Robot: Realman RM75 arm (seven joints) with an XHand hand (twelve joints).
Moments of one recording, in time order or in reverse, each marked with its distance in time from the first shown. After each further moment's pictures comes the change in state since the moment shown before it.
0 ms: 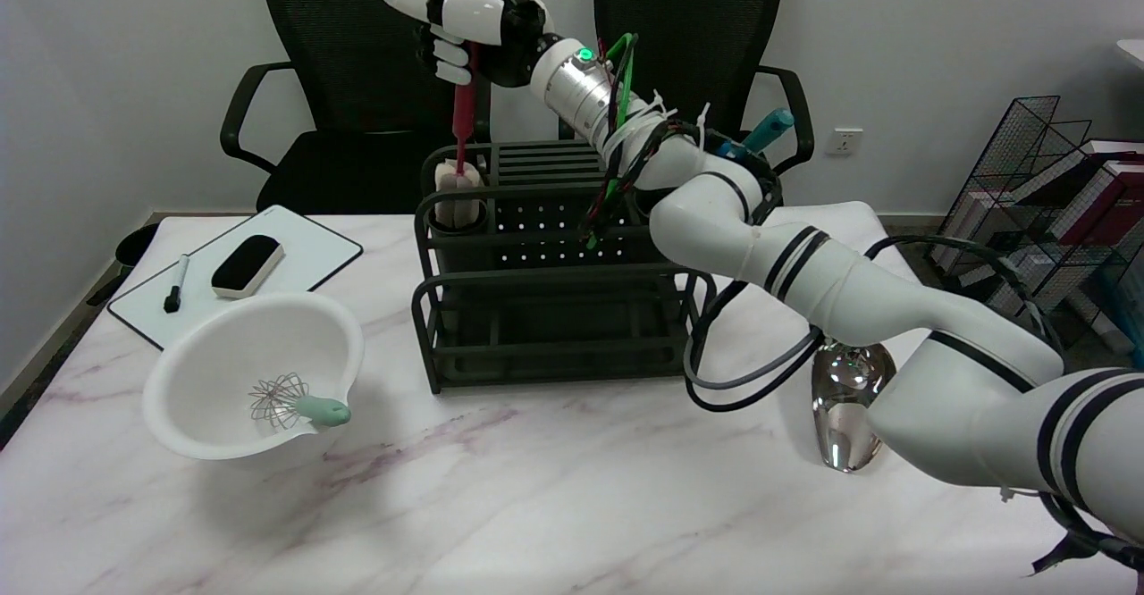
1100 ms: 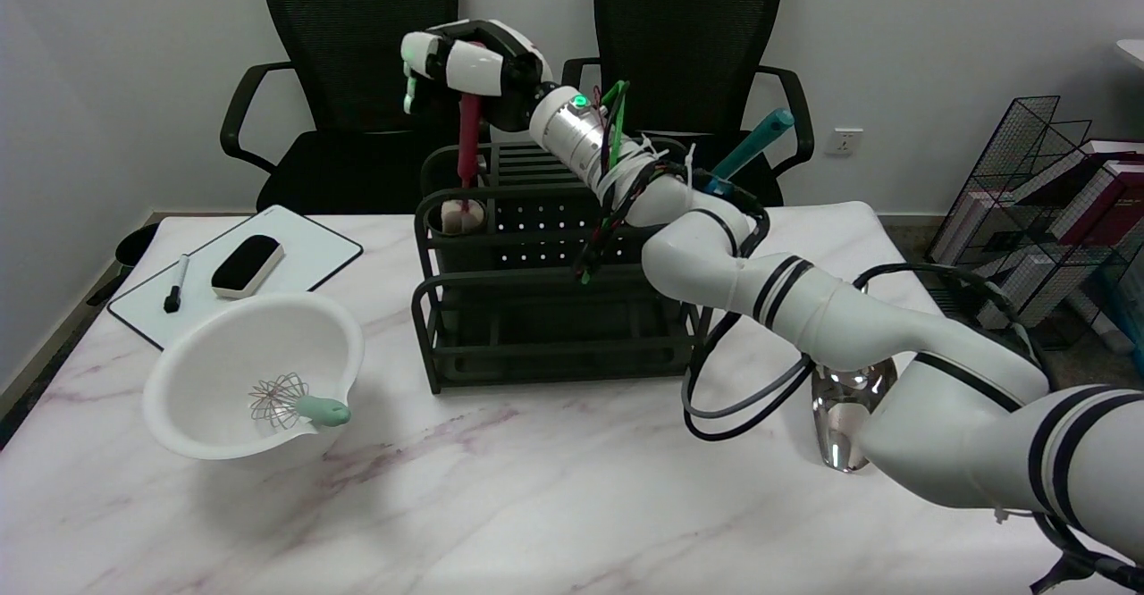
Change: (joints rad) arm -0.048 -0.038 -0.008 -0.090 -0.028 0.043 0.017
